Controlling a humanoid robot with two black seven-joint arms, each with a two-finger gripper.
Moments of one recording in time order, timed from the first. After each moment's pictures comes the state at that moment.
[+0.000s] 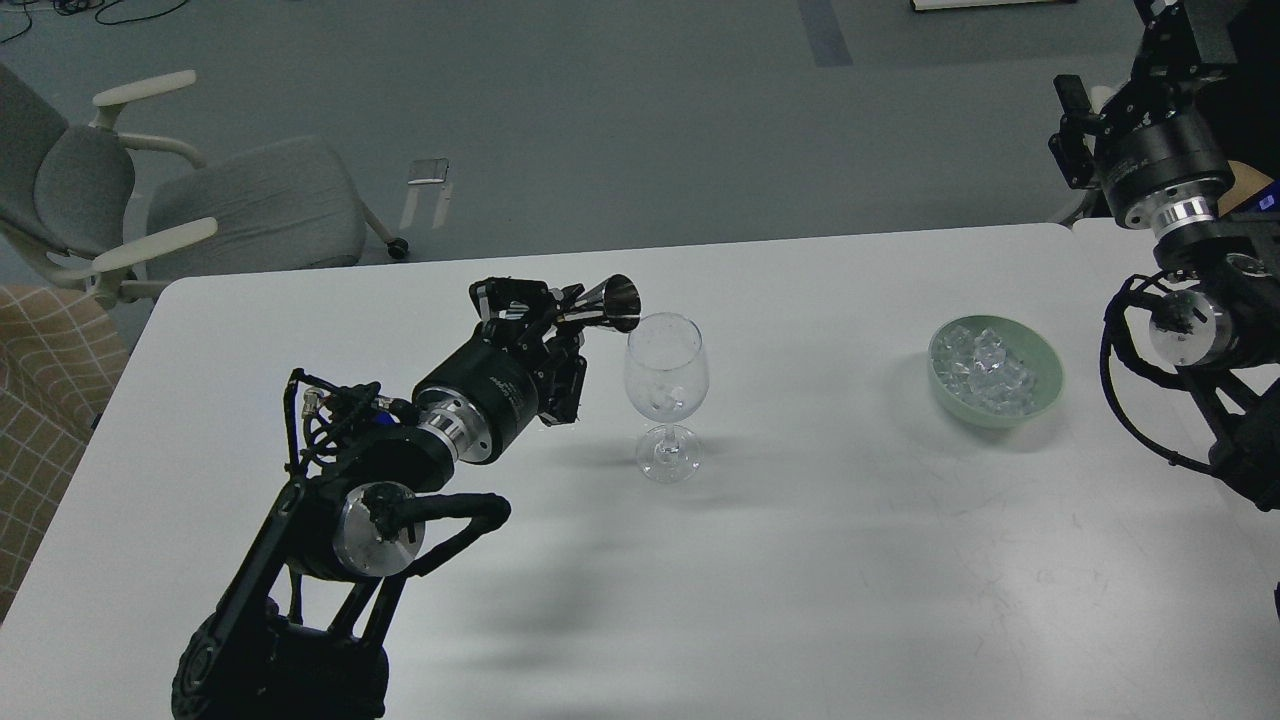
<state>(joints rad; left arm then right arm) -0.16 -0.04 -1.25 -1.76 0.81 0.22 0.49 0.69 -0.40 1.02 0.81 -0.55 0.10 0.45</state>
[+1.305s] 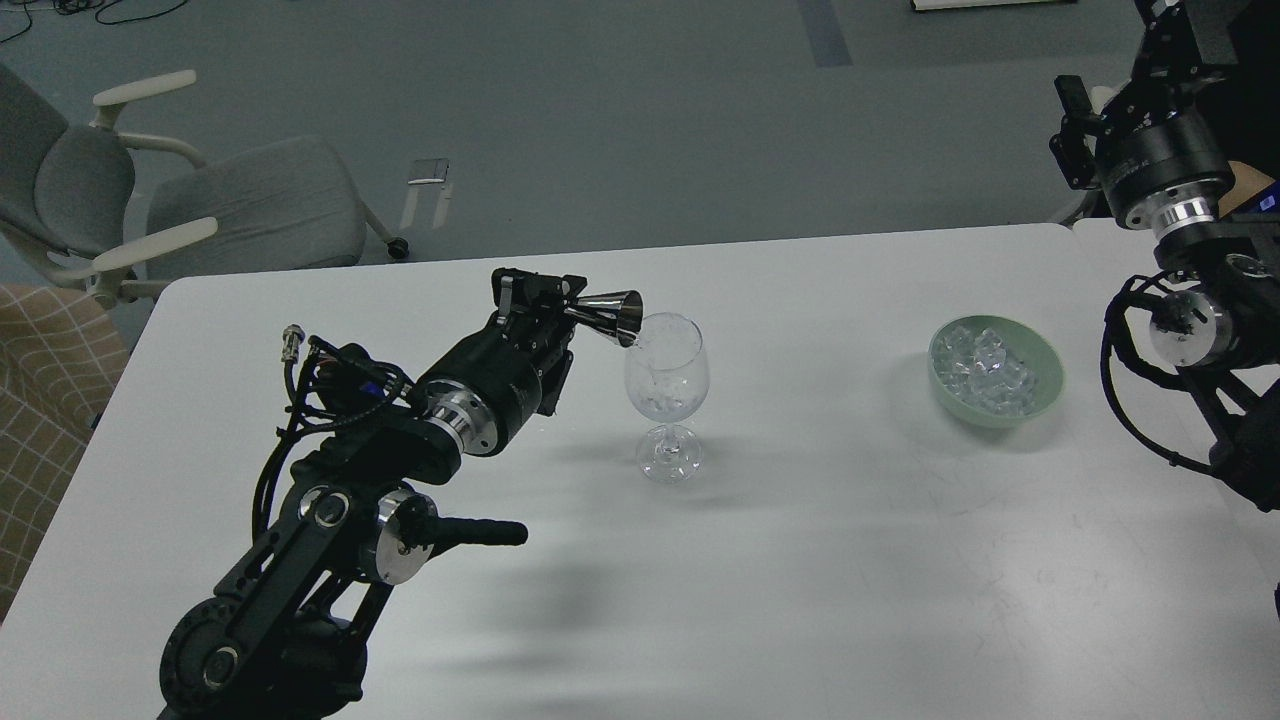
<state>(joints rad) -0.23 0.09 -1.11 -1.76 1.07 0.21 0.49 0.69 -0.40 1.02 0.81 -0.55 0.10 0.45</state>
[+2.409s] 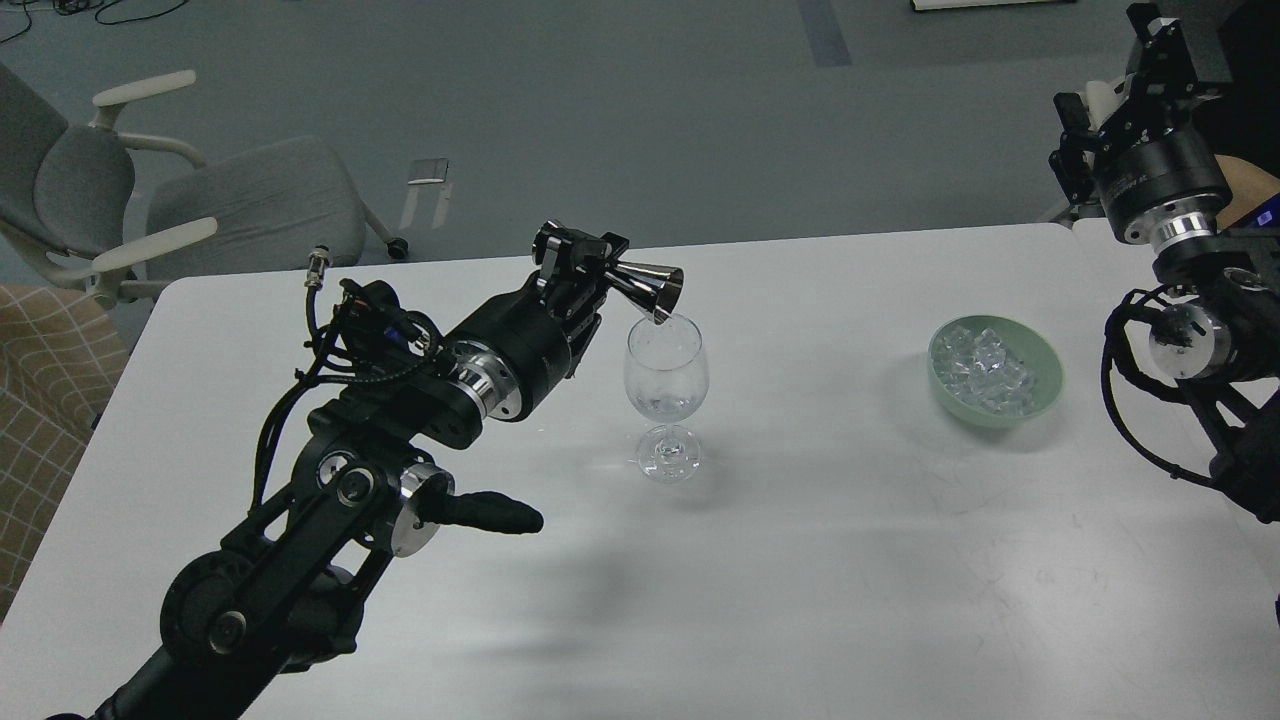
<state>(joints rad) -0.39 0.15 -0.98 -1.76 1.11 0.19 0.49 0.67 -0.40 1.02 0.80 -0.55 0.10 0.45</state>
